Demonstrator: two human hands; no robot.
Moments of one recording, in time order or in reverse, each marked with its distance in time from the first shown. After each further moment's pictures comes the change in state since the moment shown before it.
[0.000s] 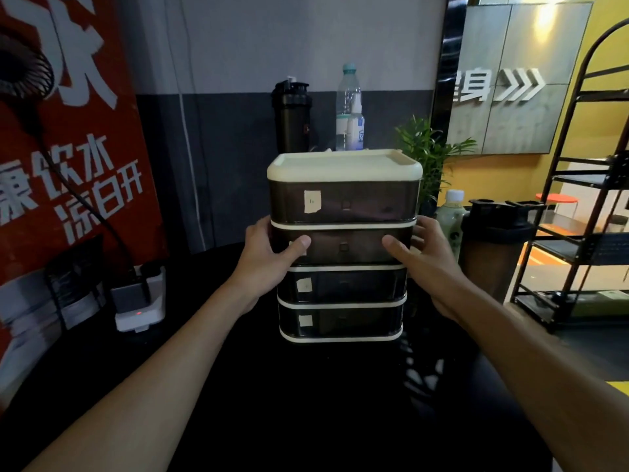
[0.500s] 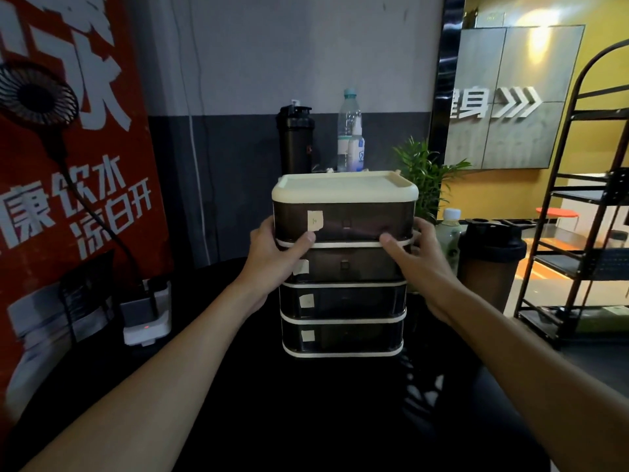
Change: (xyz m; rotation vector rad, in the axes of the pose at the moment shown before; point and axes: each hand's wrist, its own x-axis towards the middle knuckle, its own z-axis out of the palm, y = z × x) left_hand -0.001 0.037 -0.002 -0.120 0.025 0.058; right_hand 0.006 -0.026 0.005 0.031 -0.023 0.023
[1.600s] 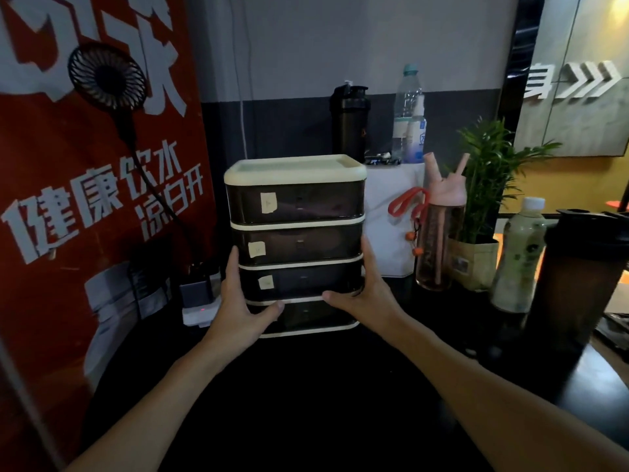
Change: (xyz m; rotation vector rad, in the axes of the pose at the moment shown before) left_hand -0.066 -0.092 -0.107 0.147 0.064 -0.133; right_hand -0.015 0.073 0.144 -0.087 -0.382 -0.080
